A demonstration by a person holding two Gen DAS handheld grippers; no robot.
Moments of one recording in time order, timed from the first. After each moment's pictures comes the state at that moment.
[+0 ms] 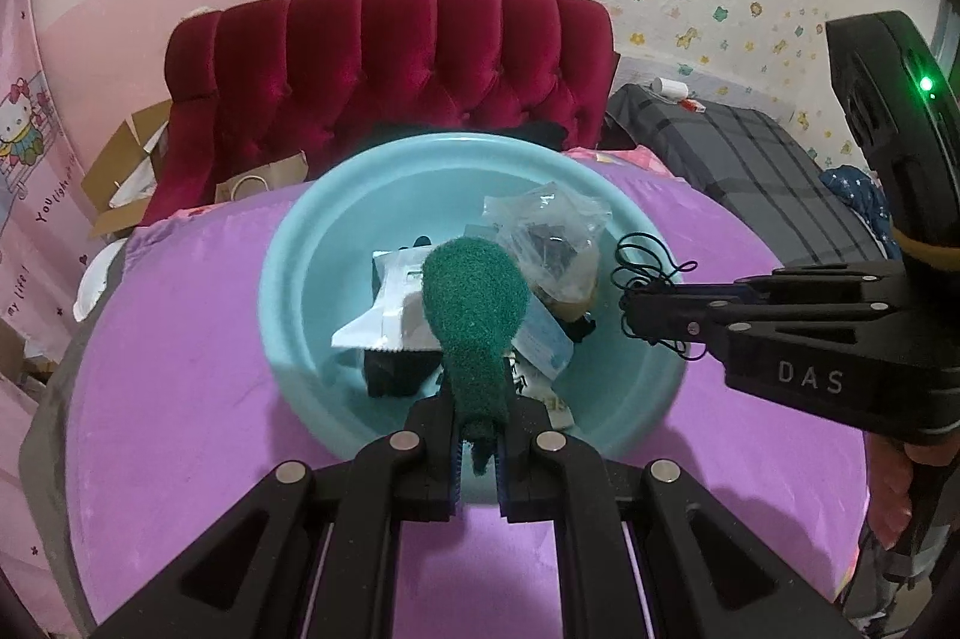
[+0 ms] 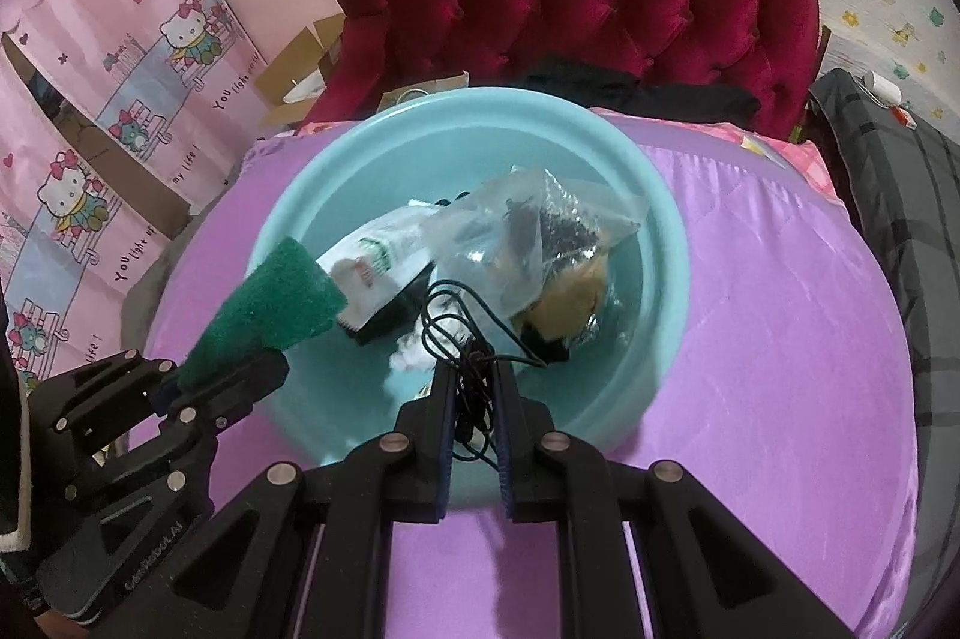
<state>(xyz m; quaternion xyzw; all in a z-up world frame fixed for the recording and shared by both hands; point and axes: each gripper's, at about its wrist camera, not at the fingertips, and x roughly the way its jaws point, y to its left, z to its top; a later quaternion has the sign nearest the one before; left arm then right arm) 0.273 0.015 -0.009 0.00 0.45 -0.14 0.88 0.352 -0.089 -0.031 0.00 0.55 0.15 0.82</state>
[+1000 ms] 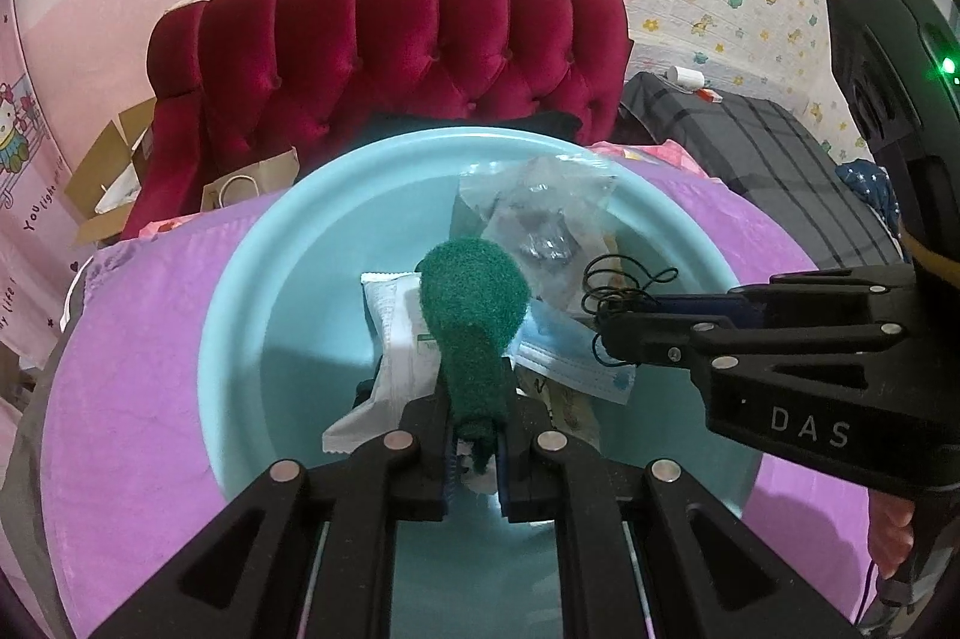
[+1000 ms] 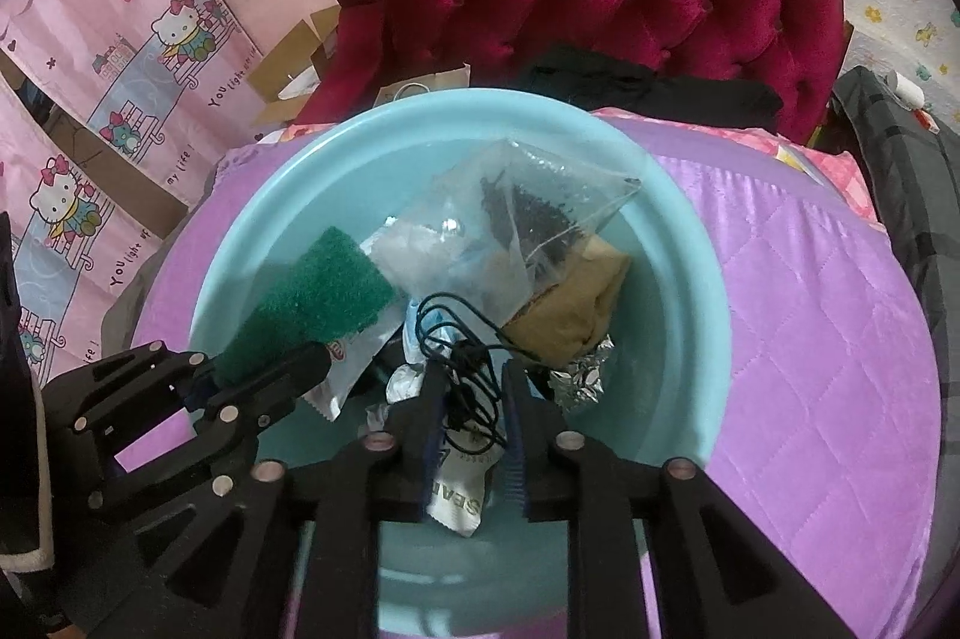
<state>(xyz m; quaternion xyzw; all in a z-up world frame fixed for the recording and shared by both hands) 0.329 0.001 -0.040 0.01 0.46 -0.13 0.88 0.403 -0.086 -0.063 0.01 0.55 0.16 0.82</state>
